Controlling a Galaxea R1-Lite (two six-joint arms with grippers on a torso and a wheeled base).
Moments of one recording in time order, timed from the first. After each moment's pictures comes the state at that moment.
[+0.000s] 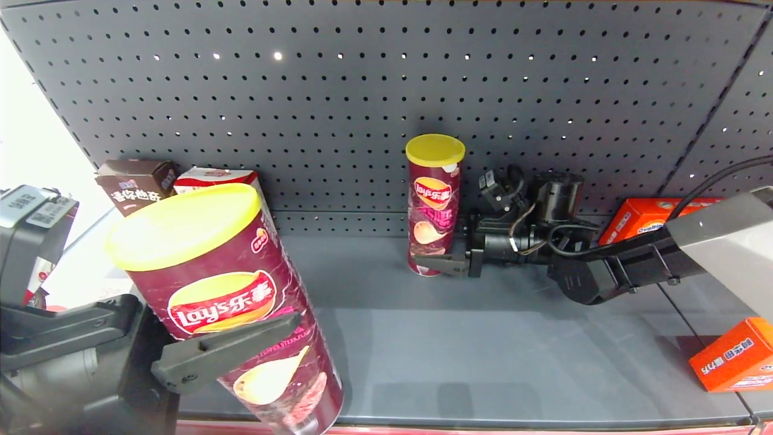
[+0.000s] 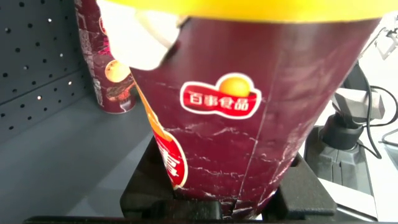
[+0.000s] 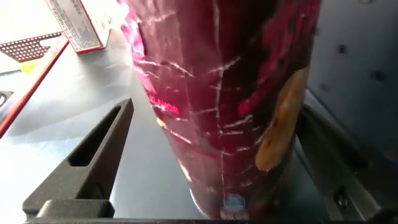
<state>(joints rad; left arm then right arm) -0.43 1.22 -0.39 -0.92 -0.70 -0.09 0.42 2.16 -1.32 -0.81 0.99 -0.17</state>
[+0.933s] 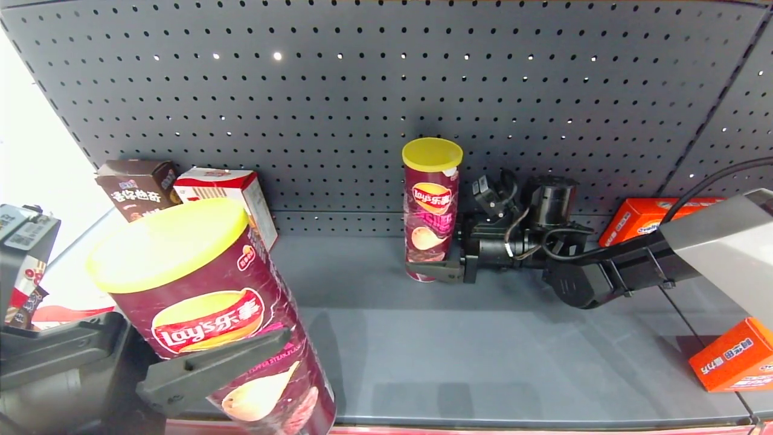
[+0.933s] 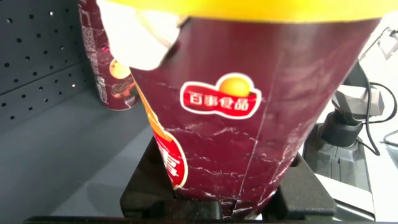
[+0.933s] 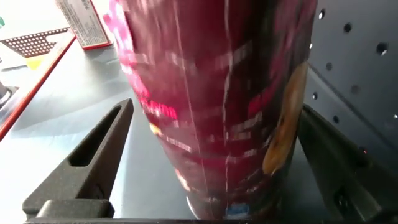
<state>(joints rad) -0.43 1.19 -0.35 -0.92 -0.69 -0.09 0.44 2.16 -1.31 -0.81 0.99 -0.19</state>
